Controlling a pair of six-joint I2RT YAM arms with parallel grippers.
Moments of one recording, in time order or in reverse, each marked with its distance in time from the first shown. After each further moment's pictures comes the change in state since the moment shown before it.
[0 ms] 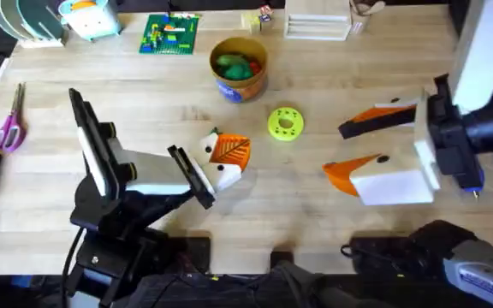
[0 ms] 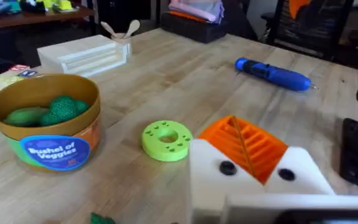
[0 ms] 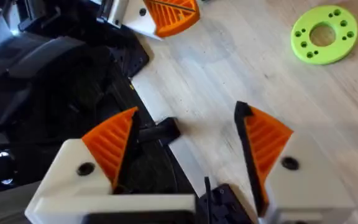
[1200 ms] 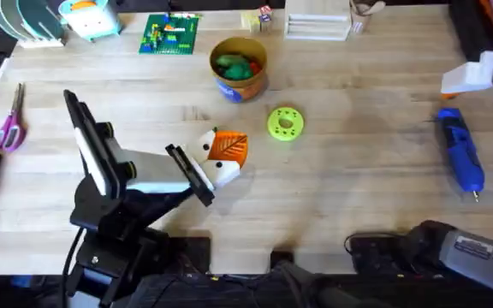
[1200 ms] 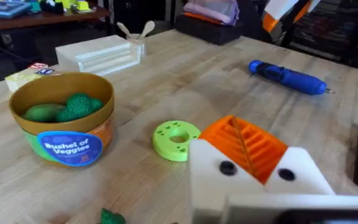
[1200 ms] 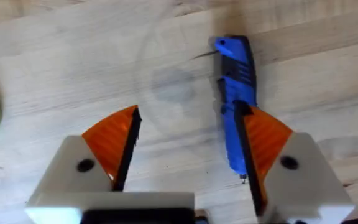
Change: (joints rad) left arm 0.000 0.000 0.000 0.002 -0.044 0.000; right arm -0.875 0.301 -0.046 0.244 0.574 0.018
